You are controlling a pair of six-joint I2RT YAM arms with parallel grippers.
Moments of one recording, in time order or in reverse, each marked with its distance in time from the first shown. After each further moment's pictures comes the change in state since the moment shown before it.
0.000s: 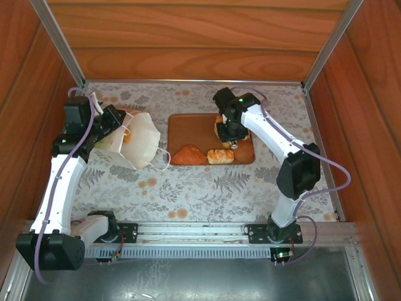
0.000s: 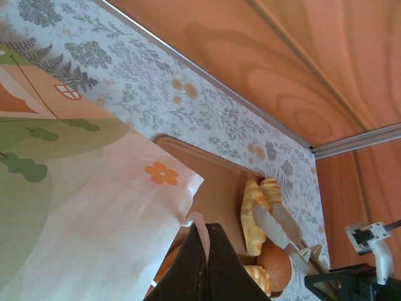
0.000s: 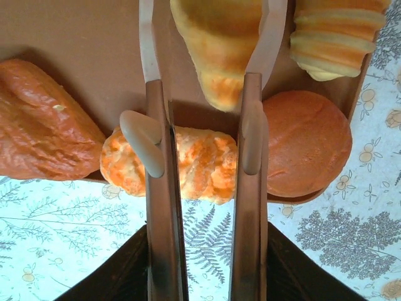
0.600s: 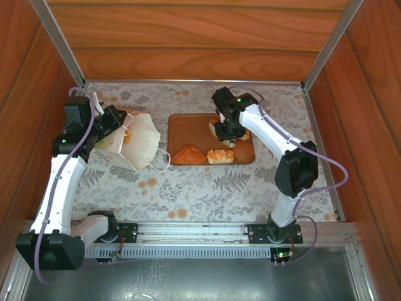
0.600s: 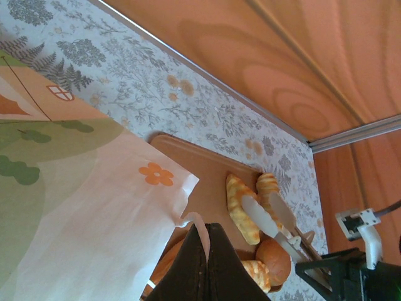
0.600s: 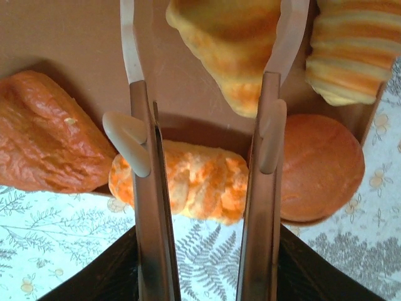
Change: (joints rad) left arm 0.000 0.000 0.000 0.000 0.016 0.014; right arm -0.005 0.048 0.009 0.058 -0.017 -0.065
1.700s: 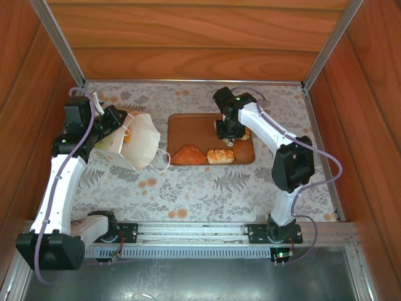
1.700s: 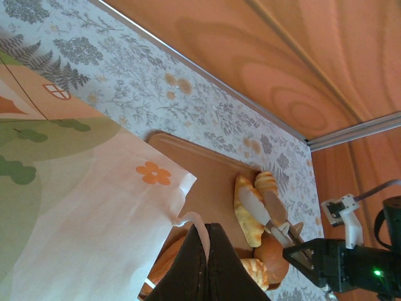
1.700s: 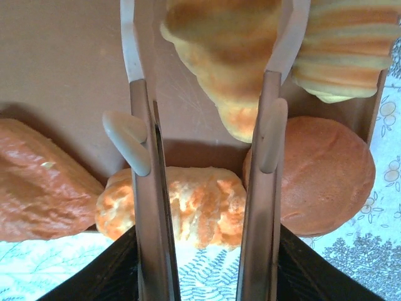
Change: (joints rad) left arm 0.000 0.000 0.000 0.000 0.008 0.000; right arm -0.034 0.034 -0.009 0.035 0.000 0.142
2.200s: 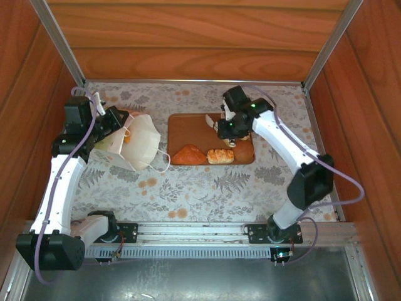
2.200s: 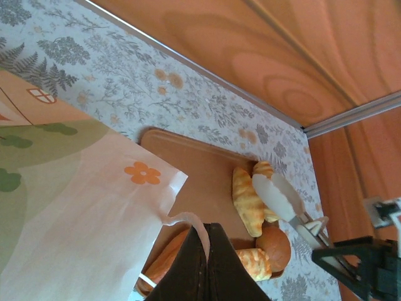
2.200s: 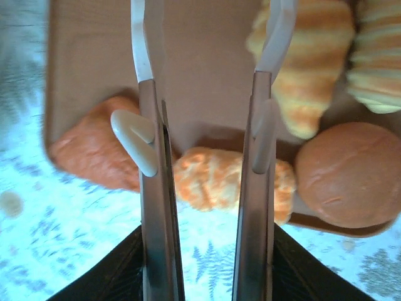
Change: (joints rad) left arm 0.000 -0.005 -0.002 -0.003 0.041 0.068; right arm 0.009 -0.252 -0.155 0.129 -0.207 -0.081
